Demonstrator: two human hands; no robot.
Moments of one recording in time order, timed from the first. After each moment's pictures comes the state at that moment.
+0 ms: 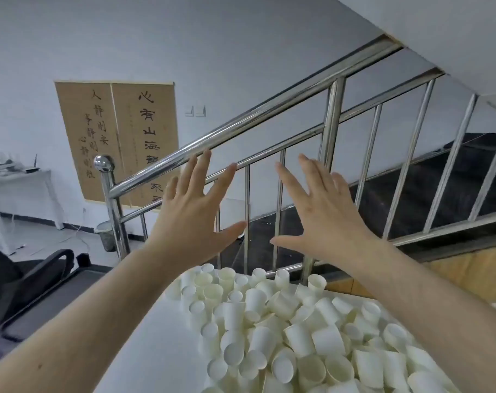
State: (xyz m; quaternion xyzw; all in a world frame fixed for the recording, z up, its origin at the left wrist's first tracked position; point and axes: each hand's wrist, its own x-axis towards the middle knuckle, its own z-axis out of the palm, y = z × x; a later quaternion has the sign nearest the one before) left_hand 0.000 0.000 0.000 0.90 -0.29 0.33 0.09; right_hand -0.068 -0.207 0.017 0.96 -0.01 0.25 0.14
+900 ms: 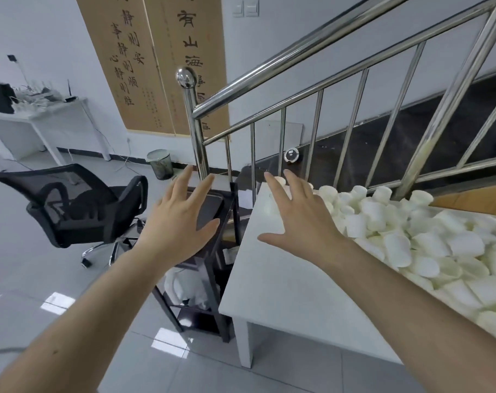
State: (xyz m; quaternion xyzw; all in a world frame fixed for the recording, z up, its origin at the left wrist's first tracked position) left_hand 0.070 0.384 -0.131 0.96 -0.23 0.12 0.09; right_hand 0.024 0.163 -0.143 0.99 0.03 0.11 -0.04
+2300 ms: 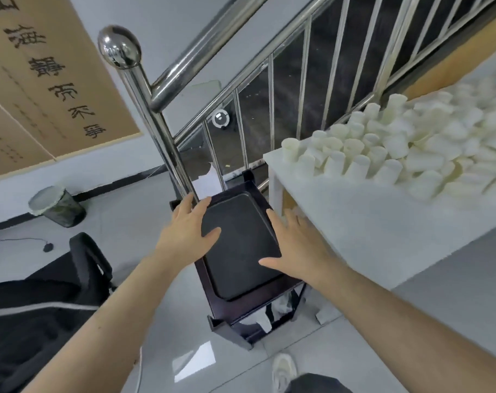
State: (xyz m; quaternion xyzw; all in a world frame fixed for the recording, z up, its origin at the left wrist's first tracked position) left_hand 0.484 0.570 -0.239 0.87 -0.46 -0.11 0.12; right_hand 0.293 0.446 -0.268 0.94 -0.31 -0.05 -0.14
